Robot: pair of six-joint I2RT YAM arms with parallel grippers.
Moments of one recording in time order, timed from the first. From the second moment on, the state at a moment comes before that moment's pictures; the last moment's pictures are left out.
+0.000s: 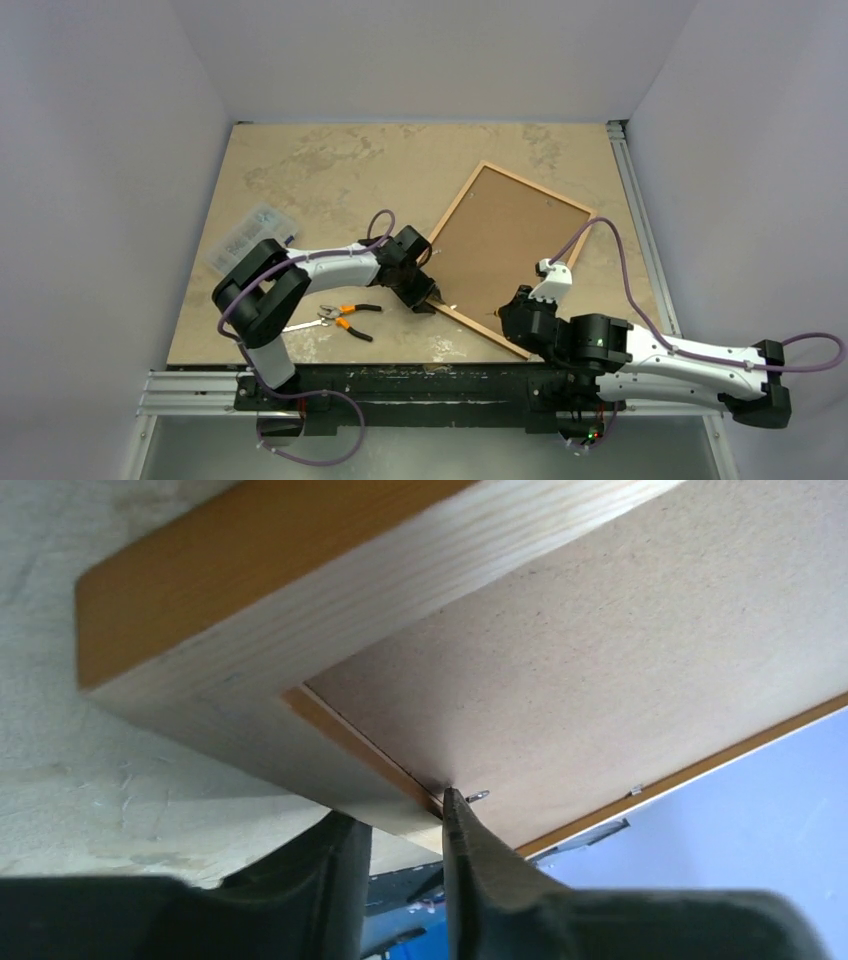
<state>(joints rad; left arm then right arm) -0.80 1.73 0.93 -0.35 0.23 -1.58 1.31 0.69 0.62 -0.87 0.79 1.22</state>
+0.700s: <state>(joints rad) -0.69 1.89 1.30 -0.62 0.07 -0.80 1.31 1.03 0.66 -0.62 0.75 1.07</state>
